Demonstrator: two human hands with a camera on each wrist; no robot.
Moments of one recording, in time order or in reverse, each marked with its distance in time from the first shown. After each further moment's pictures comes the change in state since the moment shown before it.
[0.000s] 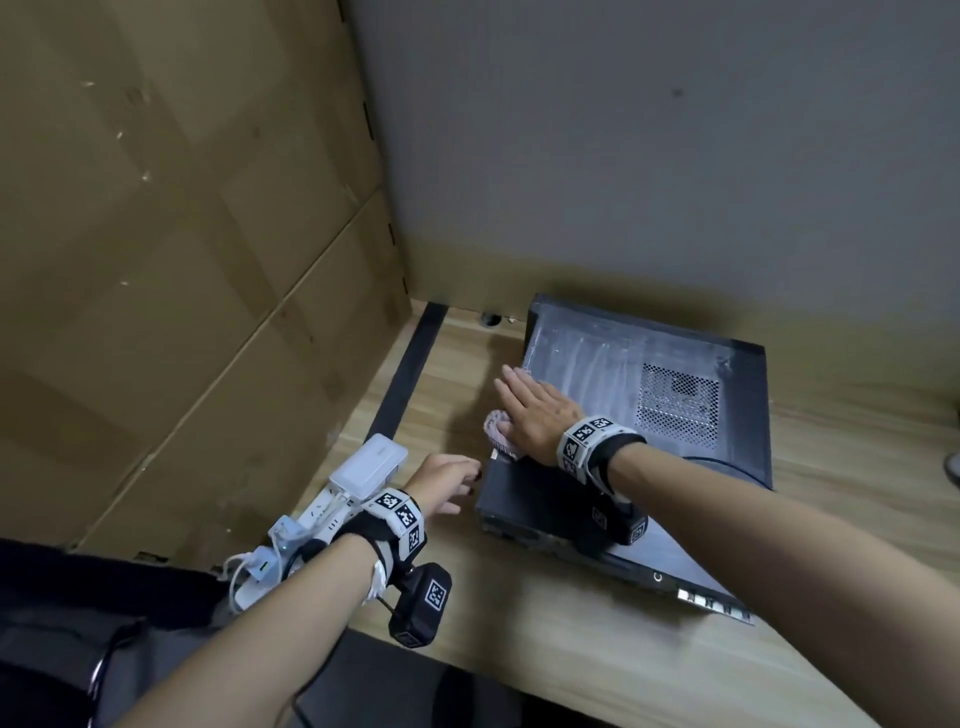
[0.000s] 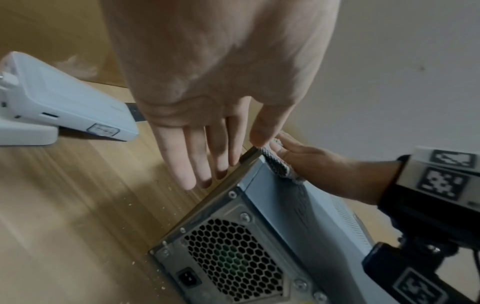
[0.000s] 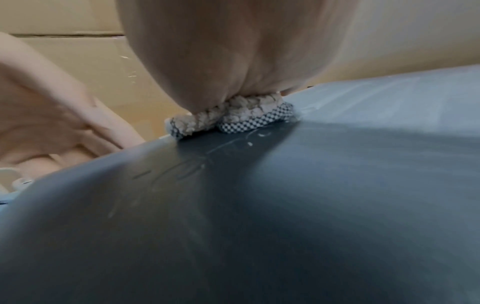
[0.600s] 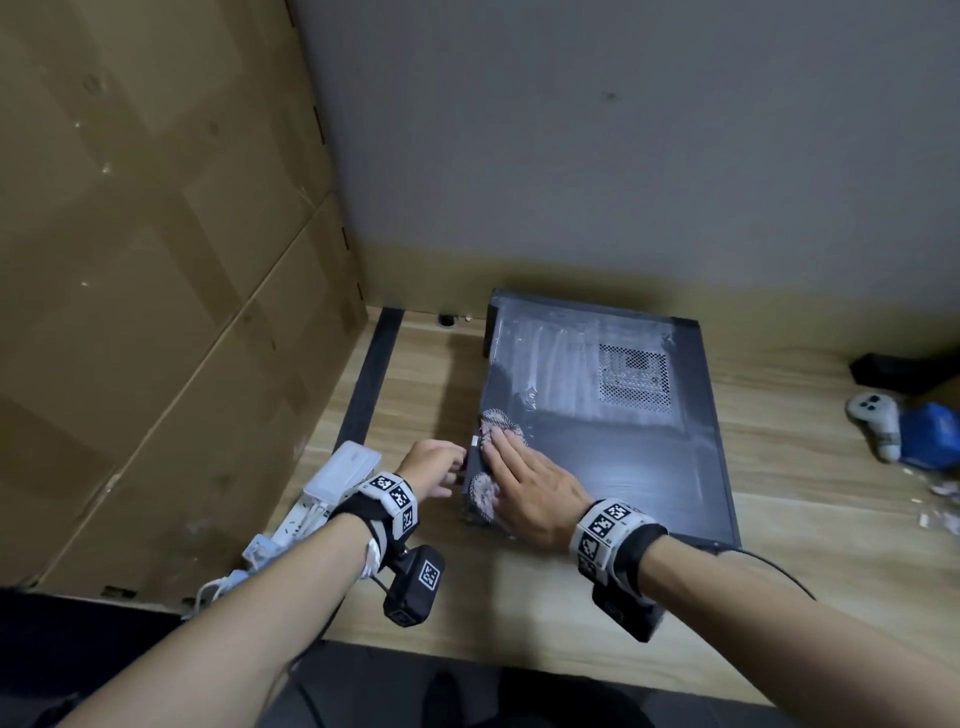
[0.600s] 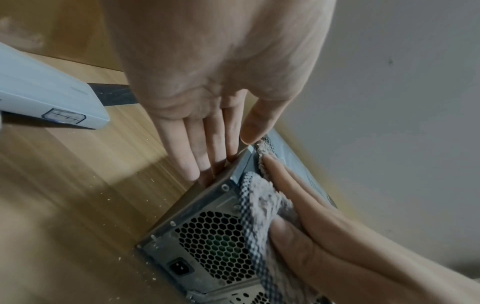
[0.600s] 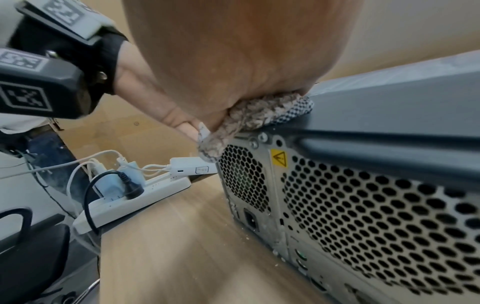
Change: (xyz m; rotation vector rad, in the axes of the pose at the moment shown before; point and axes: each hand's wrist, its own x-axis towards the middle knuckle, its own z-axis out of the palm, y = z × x) left_hand 0.004 0.002 0.001 0.026 -0.057 0.102; right_hand -0.095 -0.061 0.056 0.055 0.198 0.014
